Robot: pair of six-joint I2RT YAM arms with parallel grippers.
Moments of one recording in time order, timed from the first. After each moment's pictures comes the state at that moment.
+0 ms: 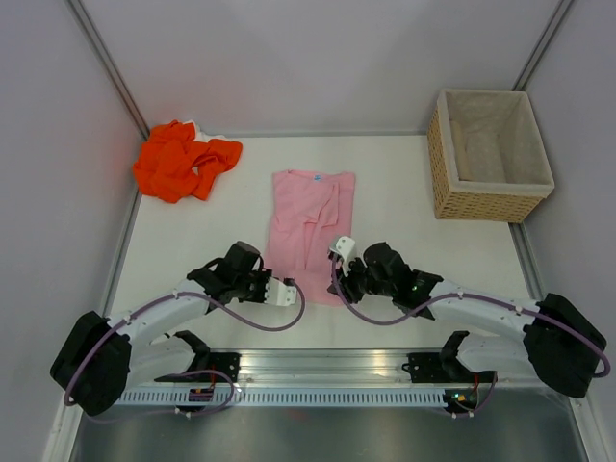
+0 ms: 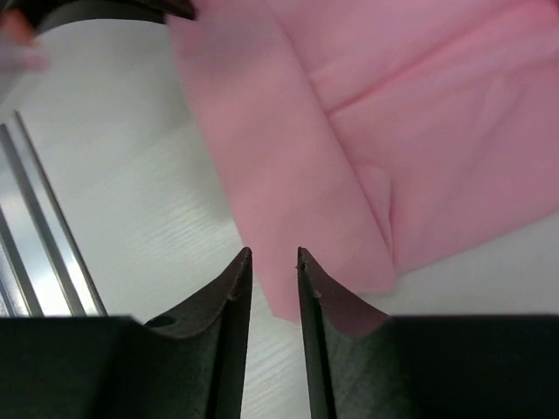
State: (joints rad) left arm -0.63 1.09 0.43 -0.32 0.21 1.11; right arm 0.83 1.23 0.52 0.12 -0.24 0.06
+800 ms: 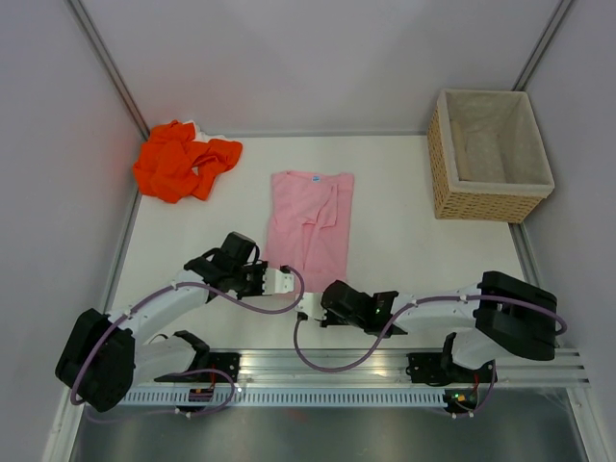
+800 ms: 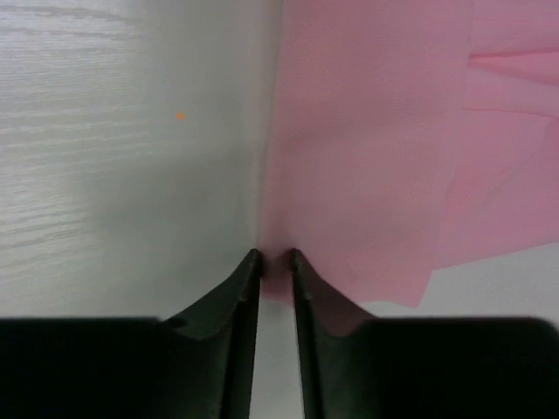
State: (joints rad) left arm -0.54 1.14 0.55 -0.47 0.32 1.02; right arm 1.21 1.45 0.56 0.03 0.20 -0.46
